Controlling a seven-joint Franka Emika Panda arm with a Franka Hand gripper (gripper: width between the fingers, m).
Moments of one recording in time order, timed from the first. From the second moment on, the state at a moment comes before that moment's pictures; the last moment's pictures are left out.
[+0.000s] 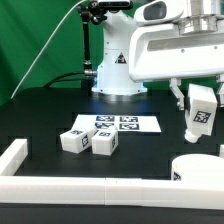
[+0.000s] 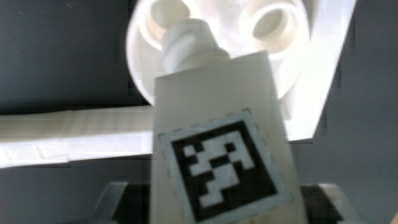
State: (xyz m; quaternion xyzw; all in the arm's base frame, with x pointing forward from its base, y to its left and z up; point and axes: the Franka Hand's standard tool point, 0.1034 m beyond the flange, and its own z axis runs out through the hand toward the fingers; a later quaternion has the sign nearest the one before) arm 0.623 0.082 0.117 -0.98 0.05 -0.17 0.05
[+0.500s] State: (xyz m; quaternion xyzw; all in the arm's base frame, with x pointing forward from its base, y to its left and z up) arm 0.634 0.085 0.112 -0.97 0.04 -0.21 0.05
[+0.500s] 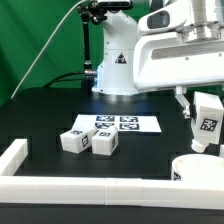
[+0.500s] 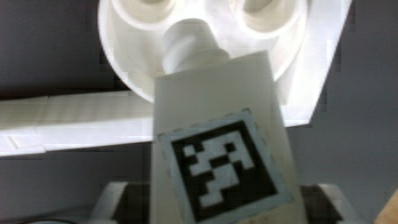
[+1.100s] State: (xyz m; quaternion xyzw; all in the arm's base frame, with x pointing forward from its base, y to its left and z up) arm 0.654 0.099 0.116 -0.96 0.03 -0.27 0.06
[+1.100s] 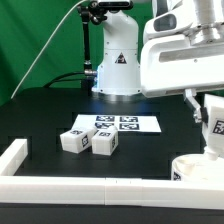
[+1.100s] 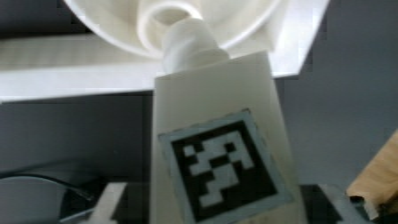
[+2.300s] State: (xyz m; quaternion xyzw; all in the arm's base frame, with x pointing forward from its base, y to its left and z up) arm 0.672 0.093 0.098 -0.96 0.01 -0.28 0.05
